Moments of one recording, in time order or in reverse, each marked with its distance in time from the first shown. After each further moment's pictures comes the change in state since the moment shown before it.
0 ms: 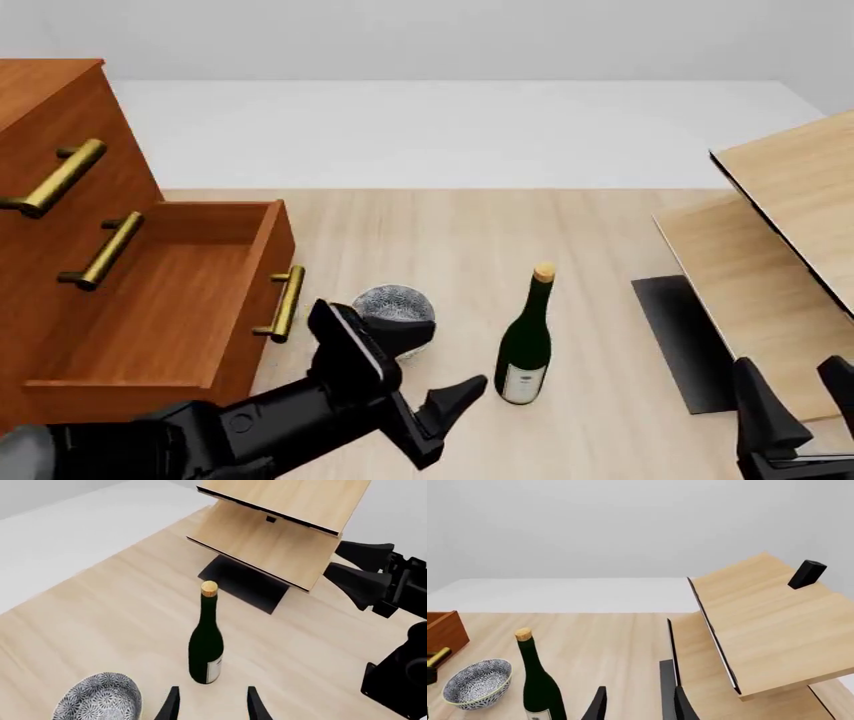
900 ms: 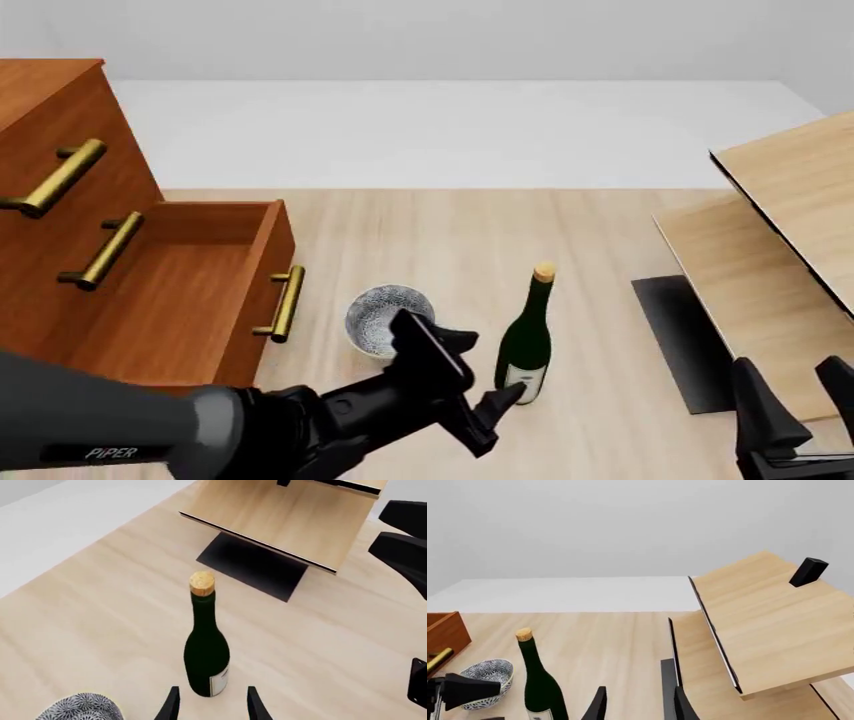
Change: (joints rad) left arm 0.001 0.356 -0.169 -0.100 0.064; right arm 0.002 0.004 0.000 0.000 0.011
